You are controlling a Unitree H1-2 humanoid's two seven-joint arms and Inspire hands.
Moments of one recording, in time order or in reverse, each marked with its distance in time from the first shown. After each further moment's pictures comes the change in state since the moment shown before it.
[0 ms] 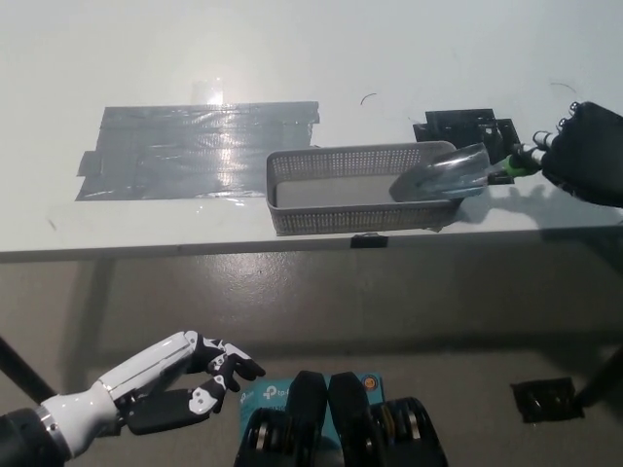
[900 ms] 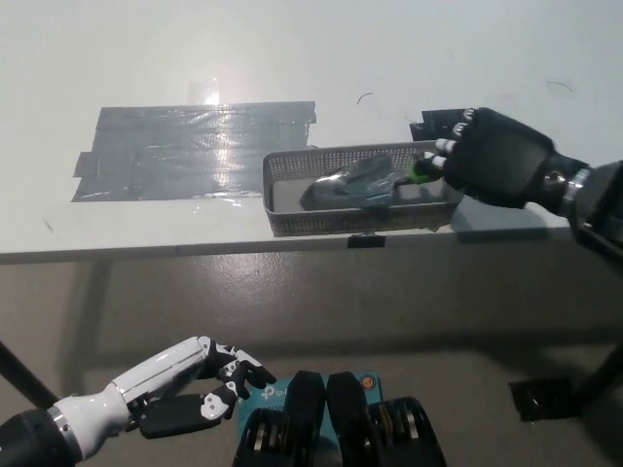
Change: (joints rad) left_arm -0.011 -0.001 -0.038 -0.003 0.008 0.024 0.000; right_arm -0.088 0.217 0.040 0.053 -0.040 0.013 0.040
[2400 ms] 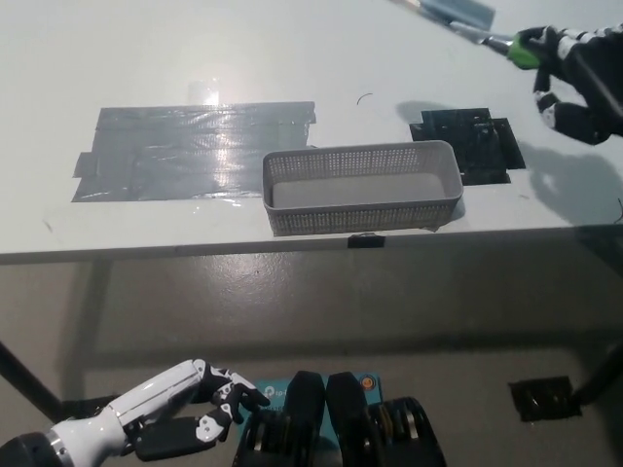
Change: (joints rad) left_arm 0.065 0.000 0.007 0.004 0.005 -0.012 0.000; right_arm 0.131 0.073 -0.515 -0.047 0.358 0.213 0.087
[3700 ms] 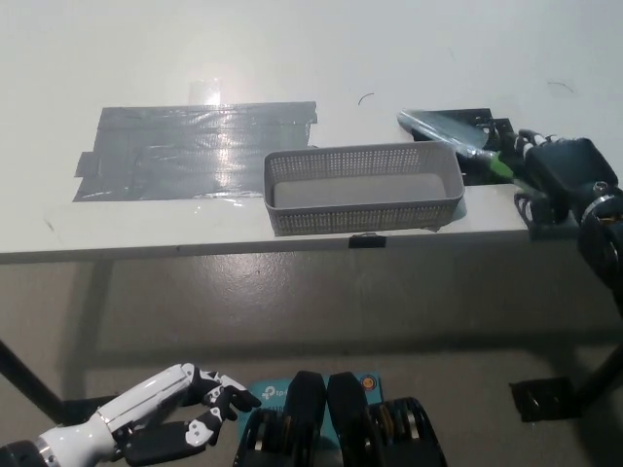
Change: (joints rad) left_arm 0.025 0.000 0.029 0.001 0.000 -0.025 -0.008; right_arm -0.008 0.037 0.289 0.214 -0.042 0.336 0.238
